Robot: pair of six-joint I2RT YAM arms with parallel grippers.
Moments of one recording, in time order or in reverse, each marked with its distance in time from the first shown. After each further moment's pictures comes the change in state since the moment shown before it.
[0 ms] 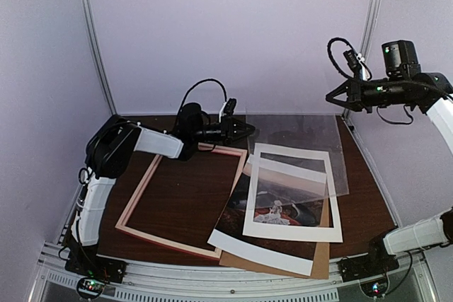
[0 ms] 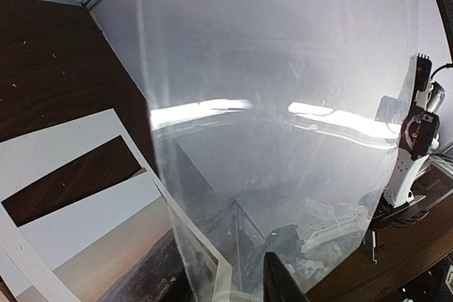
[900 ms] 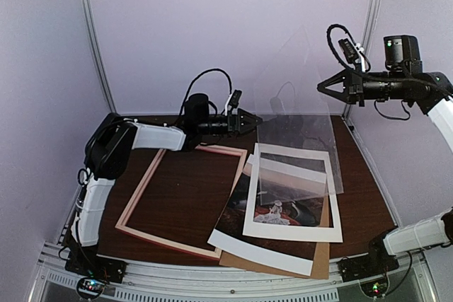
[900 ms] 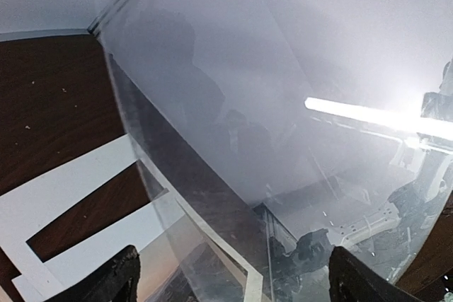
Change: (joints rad) left arm -0.017 -0.035 0.088 -0.243 -0.064 0.235; right arm 0.052 -0.005 0.008 0.115 -0.173 0.084
